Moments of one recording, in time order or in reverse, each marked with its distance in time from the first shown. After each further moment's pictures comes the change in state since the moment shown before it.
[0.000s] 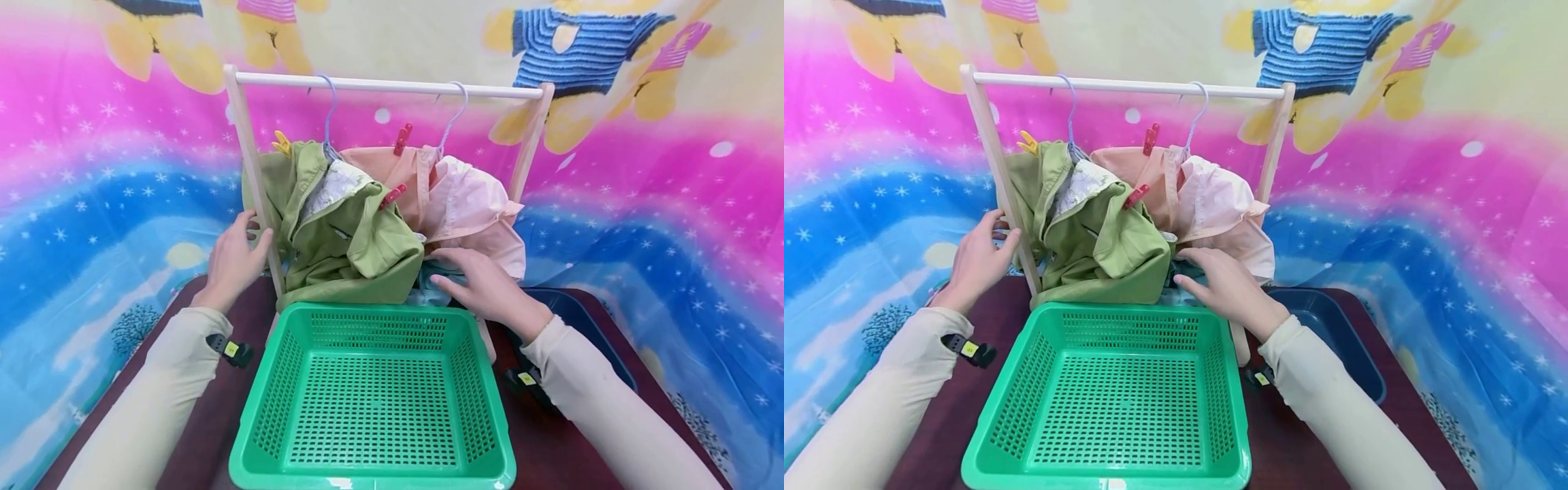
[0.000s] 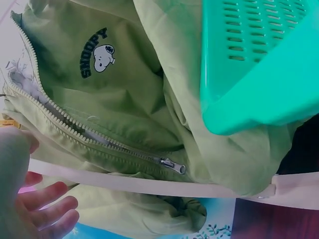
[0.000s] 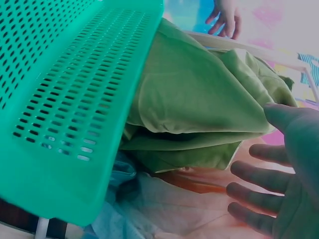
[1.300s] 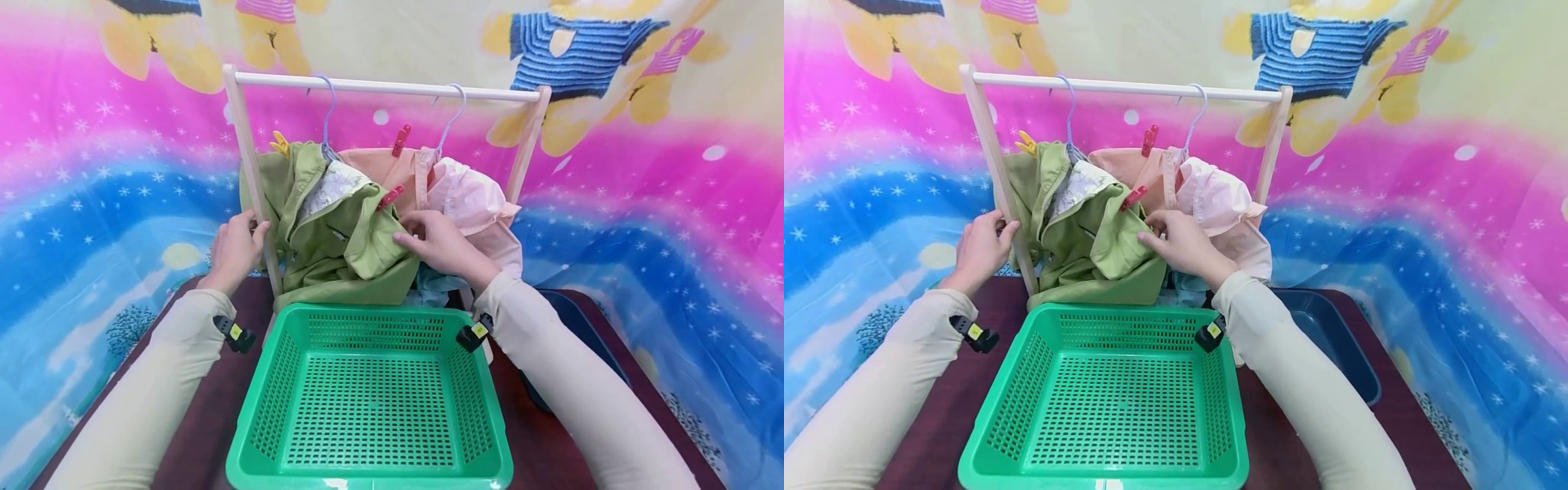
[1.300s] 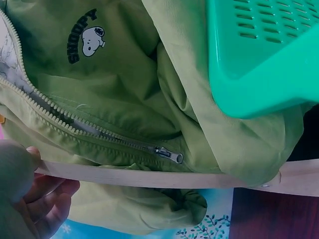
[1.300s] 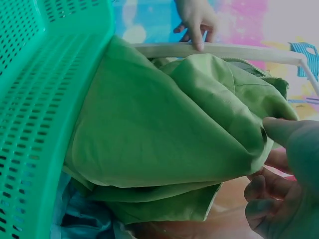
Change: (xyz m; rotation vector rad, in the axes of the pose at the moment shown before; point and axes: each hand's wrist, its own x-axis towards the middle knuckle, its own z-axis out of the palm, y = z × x) left_hand 0.019 0.007 0.001 0.100 0.012 -0.029; right_hand 0.079 -0.032 -0.010 0.237 0.046 0.024
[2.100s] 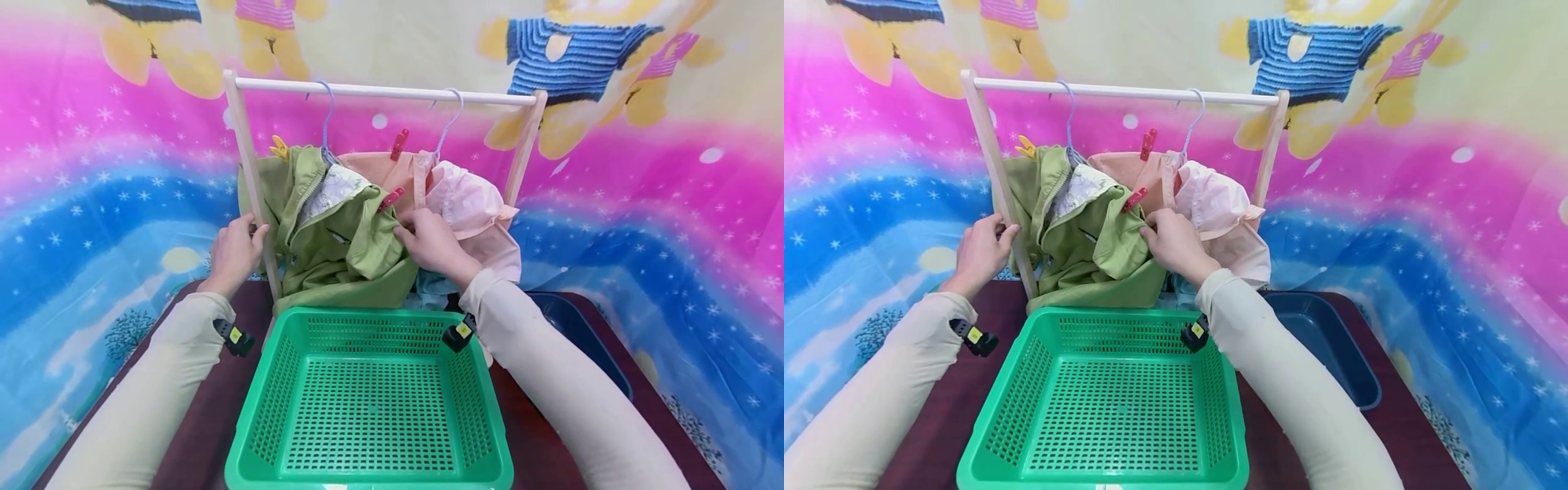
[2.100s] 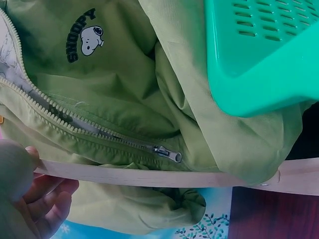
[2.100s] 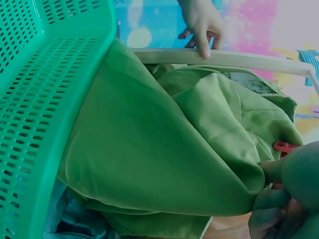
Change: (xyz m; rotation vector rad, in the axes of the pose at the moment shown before) left_hand 0.001 -0.004 0.002 0.031 -0.006 0.013; right_hand 0.011 -0.012 0.007 -0.132 0.066 0.136
